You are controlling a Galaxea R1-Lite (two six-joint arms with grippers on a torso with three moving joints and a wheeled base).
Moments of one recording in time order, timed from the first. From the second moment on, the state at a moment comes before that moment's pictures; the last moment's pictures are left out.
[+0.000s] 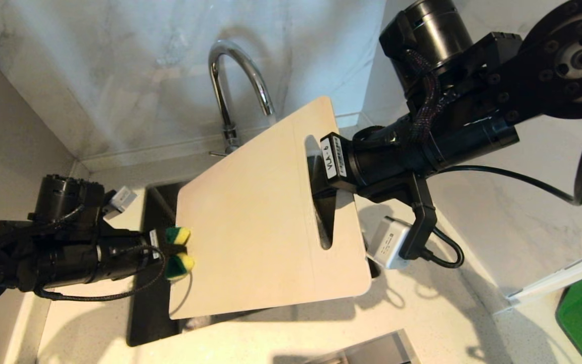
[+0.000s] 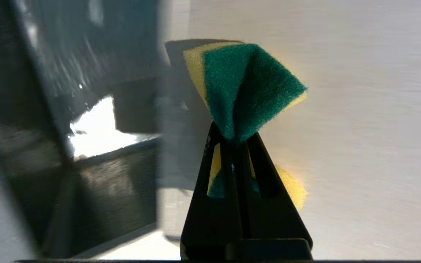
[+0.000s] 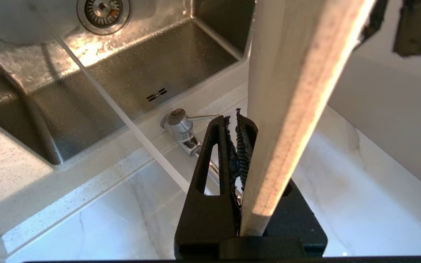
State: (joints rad) left arm -0.36 1.64 -0.80 -0.27 -0.09 -0.54; right arm 0.56 1.77 -1.84 0.70 0.38 -2.74
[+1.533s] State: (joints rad) left arm -0.64 1.37 -1.18 0.15 0.01 -0.49; right arm 0.56 1.75 -1.83 0.70 0.37 -2.74
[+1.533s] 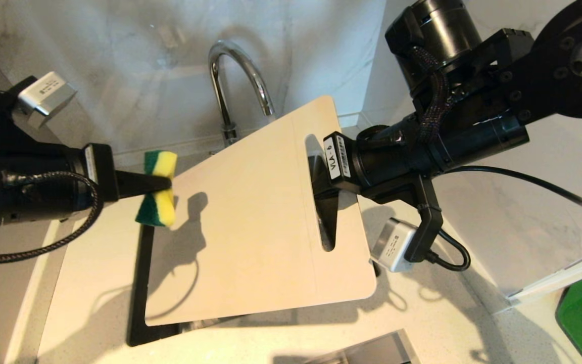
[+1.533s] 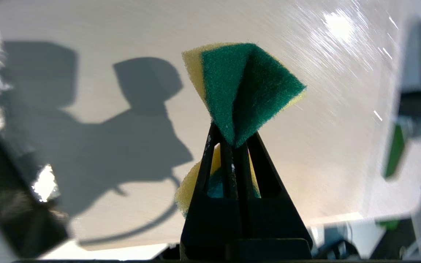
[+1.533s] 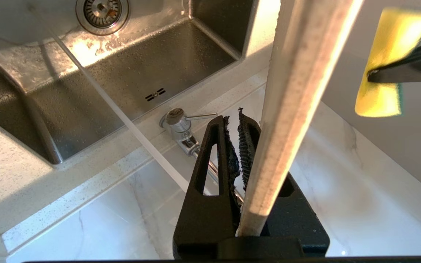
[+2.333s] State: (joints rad) left arm -0.97 1.59 -1.15 0.10 0.34 -0.55; right arm 0.56 1.75 -1.83 0.71 0.37 -2.75
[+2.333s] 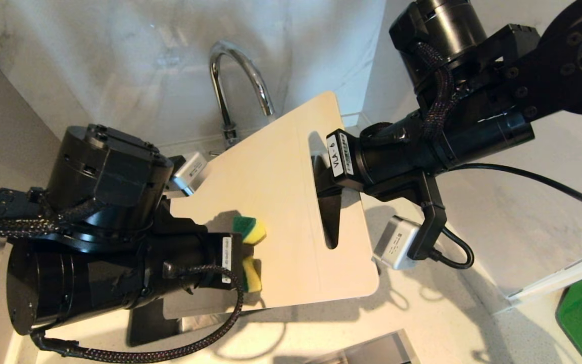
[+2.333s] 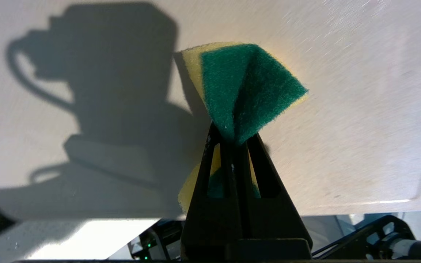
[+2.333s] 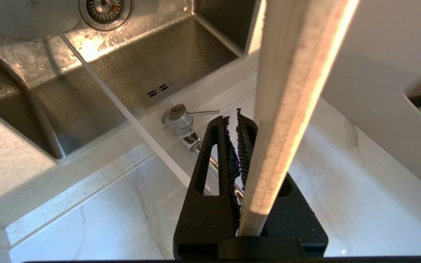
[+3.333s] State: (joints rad) left arm -0.50 1.54 -0.75 -0.16 0.17 -0.55; right arm 0.56 1.74 -1.84 0.70 0.38 -2.74
